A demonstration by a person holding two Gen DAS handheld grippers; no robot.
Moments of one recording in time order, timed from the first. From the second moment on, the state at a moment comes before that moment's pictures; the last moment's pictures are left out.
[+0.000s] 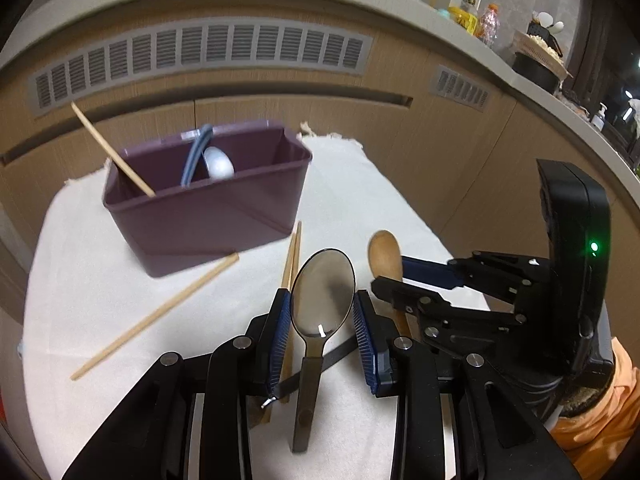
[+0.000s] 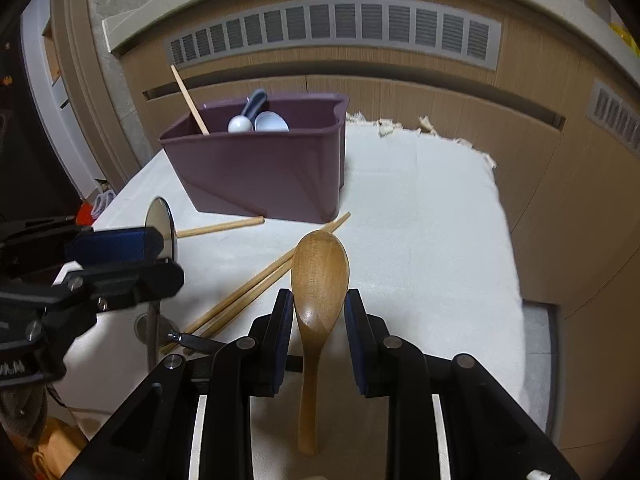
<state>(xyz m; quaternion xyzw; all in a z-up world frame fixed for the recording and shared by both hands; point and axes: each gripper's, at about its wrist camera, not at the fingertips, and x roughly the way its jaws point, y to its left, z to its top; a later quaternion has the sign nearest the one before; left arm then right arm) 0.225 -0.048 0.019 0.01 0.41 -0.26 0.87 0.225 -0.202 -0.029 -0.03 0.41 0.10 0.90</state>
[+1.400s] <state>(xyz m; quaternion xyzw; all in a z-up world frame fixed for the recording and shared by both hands) 0.293 -0.020 -0.048 0.01 0.48 -0.21 0.85 0.304 -0.166 -0.087 -0.09 0.48 0.16 0.86</state>
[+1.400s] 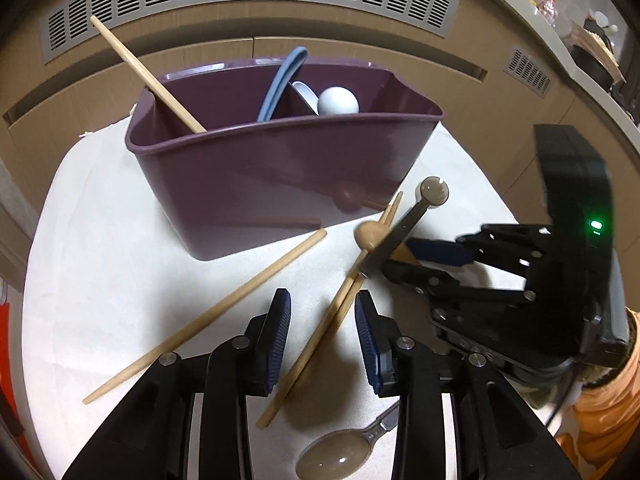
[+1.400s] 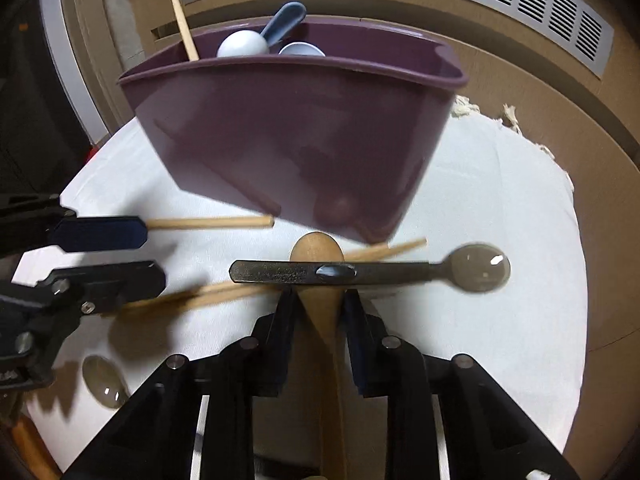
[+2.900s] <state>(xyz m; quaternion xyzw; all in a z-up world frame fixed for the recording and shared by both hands) 0.310 -0.209 -0.056 0.15 0.50 -0.23 0.82 0.169 -0.327 -0.070 0.01 0.46 0.05 0.89</state>
